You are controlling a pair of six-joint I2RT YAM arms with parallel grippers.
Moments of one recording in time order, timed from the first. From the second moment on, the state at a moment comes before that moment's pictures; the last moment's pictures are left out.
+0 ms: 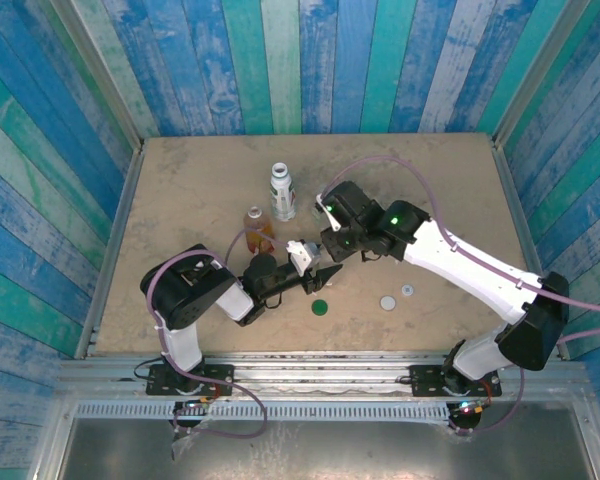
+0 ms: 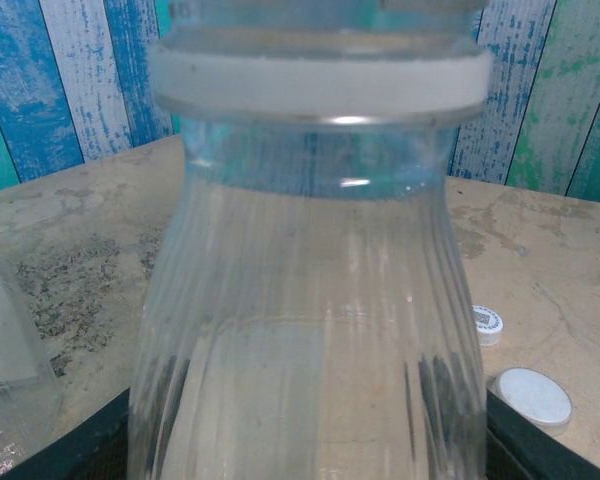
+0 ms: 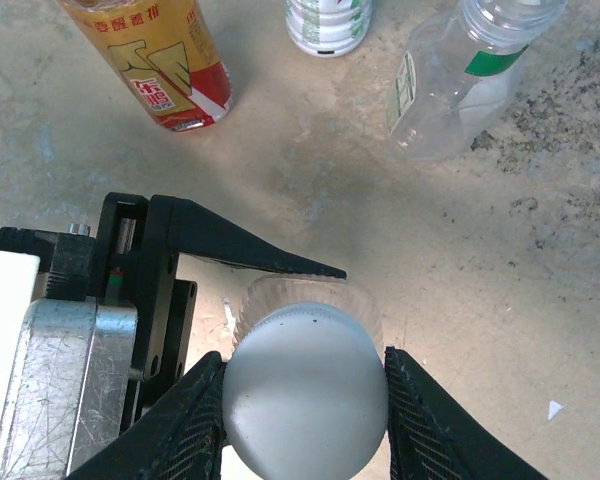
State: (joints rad) left arm -0.78 1.82 0.39 1.40 0.31 0.00; right arm 0.89 1.49 1.41 -0.92 0.15 0.25
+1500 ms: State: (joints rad) left arm -0.78 1.82 0.39 1.41 0.32 0.02; right arm 0.86 1.40 1.31 -0.79 0.19 0.30
